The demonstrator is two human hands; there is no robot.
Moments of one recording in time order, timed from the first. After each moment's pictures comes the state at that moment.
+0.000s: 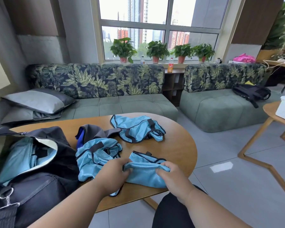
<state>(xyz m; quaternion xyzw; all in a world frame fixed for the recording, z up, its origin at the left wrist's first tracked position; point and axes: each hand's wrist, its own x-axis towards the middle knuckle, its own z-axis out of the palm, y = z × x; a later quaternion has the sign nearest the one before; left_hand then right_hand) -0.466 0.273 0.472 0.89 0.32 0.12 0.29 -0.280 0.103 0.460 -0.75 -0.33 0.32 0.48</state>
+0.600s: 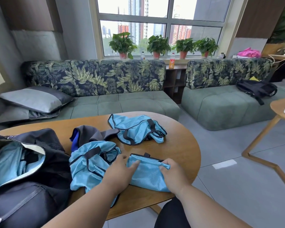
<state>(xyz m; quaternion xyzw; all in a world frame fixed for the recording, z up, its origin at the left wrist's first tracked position) -0.408 0.286 0.449 0.80 0.48 0.11 0.34 -0.234 0.153 0.419 -0.84 -0.28 0.22 0.40</state>
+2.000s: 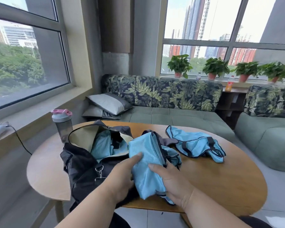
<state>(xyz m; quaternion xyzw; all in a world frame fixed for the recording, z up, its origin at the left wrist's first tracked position) -0.635 0.261 0.550 0.39 0.38 0.34 0.77 -0.469 0.207 0.529 -0.48 -0.37 0.57 0.55</state>
